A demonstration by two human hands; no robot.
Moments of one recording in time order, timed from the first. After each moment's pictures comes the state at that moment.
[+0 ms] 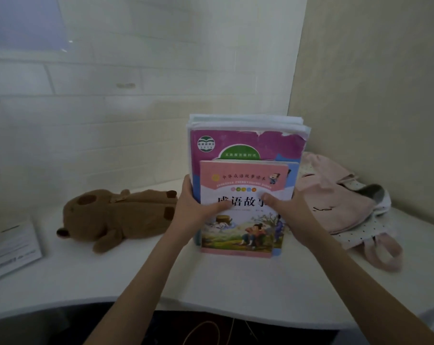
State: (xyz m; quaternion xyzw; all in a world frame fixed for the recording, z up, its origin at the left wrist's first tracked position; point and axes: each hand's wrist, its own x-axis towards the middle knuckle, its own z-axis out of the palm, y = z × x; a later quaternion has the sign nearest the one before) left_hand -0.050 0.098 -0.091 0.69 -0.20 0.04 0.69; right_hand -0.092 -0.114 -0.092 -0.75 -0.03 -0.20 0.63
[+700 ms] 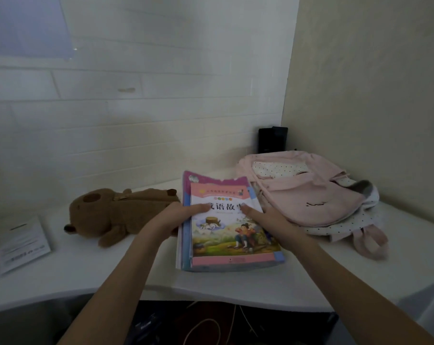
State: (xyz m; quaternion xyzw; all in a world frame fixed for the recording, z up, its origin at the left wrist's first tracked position) left_hand -0.029 0.136 -0.101 0.82 -0.08 -0.18 0.55; right_hand -0.094 -0.099 -0.122 -0.79 0.03 -0.01 0.61
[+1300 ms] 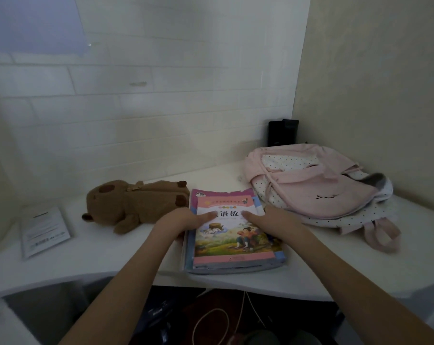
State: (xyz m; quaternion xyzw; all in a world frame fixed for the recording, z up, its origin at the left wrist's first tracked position) left_hand -0.042 0.133 -0.107 0.94 0.00 -0.22 0.25; right_hand -0.095 -0.087 -0.128 -0.98 0.08 -0.01 0.20
